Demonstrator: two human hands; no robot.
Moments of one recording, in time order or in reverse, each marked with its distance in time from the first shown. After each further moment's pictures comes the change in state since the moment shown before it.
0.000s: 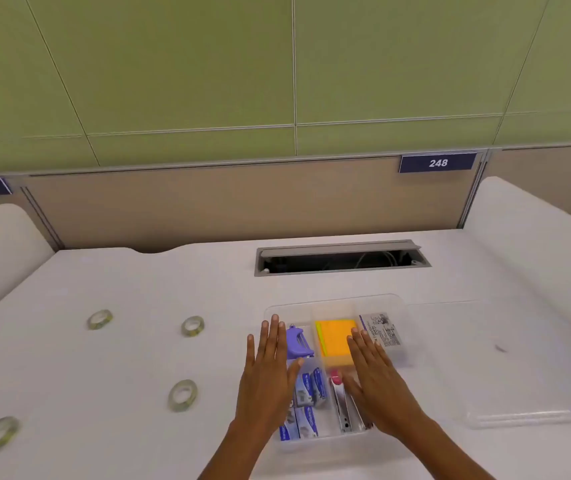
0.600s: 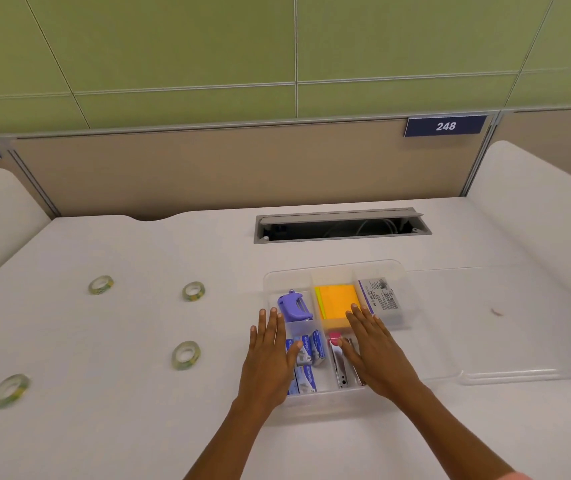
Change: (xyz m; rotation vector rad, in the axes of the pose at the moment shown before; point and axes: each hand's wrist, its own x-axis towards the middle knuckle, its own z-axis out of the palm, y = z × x) left_hand -0.025 -0.006 0.030 -0.156 -0.114 -0.098; right_hand -0.001 0.010 0.024 0.044 0.024 0.019
